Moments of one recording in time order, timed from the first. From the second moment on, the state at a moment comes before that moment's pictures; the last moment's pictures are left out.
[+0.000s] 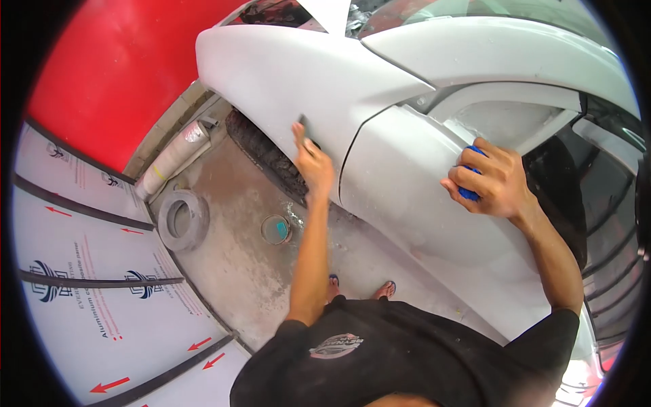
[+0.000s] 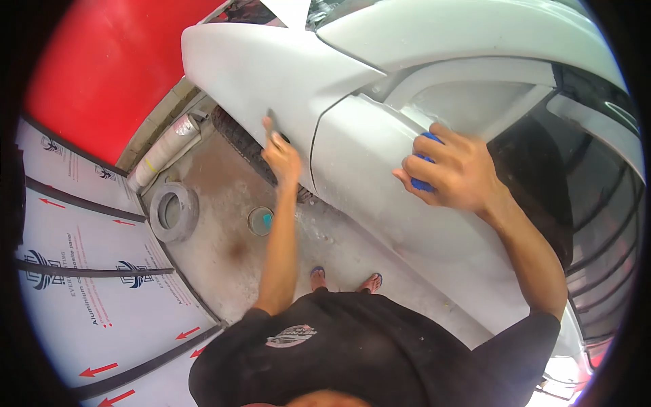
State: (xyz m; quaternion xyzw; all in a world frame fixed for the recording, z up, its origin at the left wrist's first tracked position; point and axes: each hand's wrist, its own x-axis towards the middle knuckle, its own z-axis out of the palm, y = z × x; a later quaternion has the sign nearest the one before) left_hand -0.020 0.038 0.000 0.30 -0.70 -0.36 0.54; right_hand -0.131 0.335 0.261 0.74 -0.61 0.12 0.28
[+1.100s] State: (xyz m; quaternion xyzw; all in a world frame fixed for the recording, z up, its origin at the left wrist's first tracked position) left_hand -0.021 0.130 0.003 0.25 -0.68 -0.40 0.56; right_hand -0.135 0.341 0.257 0.74 -0.60 0.12 0.27
